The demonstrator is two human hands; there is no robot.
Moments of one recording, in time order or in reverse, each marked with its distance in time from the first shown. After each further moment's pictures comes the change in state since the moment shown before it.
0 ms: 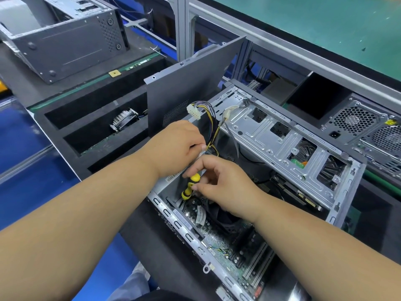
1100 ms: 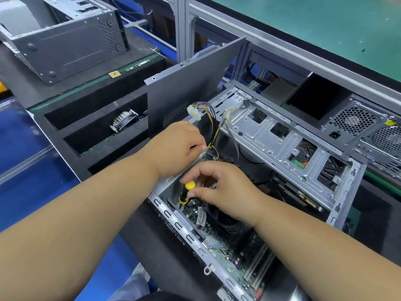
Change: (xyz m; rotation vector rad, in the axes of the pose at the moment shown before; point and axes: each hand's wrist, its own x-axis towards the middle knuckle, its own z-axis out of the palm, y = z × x) left_hand 0.001 -0.003 0.001 -0.007 0.002 0.015; right_hand -0.001 -0.006 0.000 -0.080 -0.024 -0.120
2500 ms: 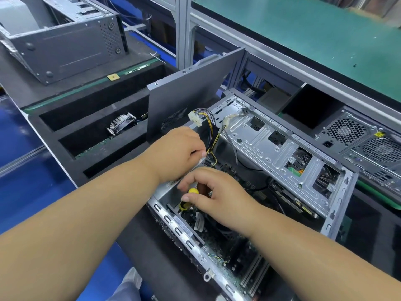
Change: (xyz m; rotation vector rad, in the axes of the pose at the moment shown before) left_hand 0.000 0.002 -0.002 -0.016 -0.001 0.000; right_hand -0.002 -0.010 0.008 -0.108 -0.002 -0.049
